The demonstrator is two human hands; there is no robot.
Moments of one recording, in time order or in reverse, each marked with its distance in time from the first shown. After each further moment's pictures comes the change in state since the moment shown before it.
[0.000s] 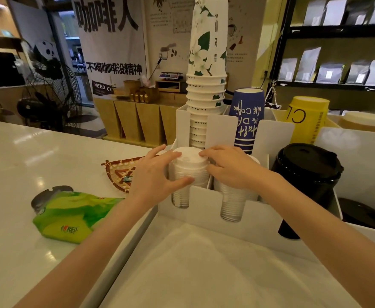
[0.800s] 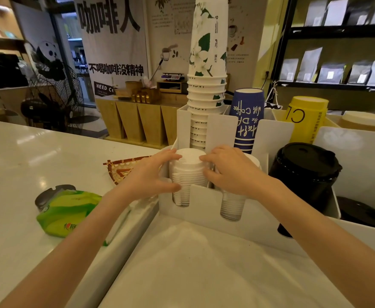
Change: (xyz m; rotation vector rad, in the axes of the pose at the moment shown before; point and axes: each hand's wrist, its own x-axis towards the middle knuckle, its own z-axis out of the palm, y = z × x) left_hand 0.008 -0.010 -0.021 -0.119 -0.349 -0.009; right_hand -0.014 -0.012 -0.002 -0.100 0.060 -0.057
